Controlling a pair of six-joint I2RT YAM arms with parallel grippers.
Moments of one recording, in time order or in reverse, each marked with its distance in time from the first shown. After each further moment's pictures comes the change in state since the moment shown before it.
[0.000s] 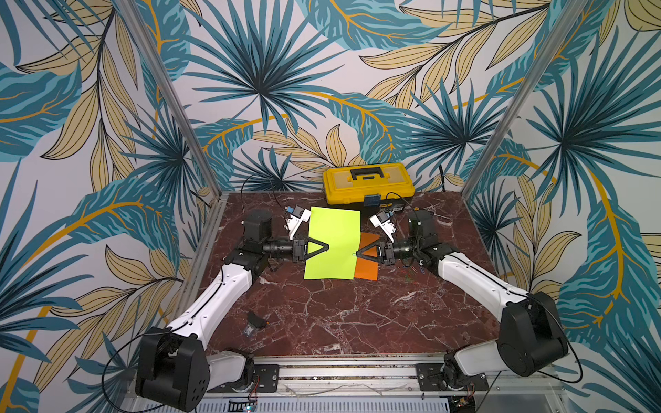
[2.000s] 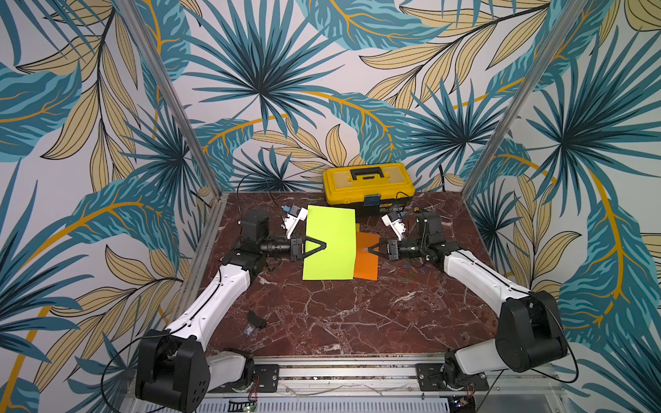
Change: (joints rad) left arm 0.021 -0.013 -0.004 0.000 0.000 0.000; right arm -0.123 0.022 0.000 -0.179 0.251 -0.022
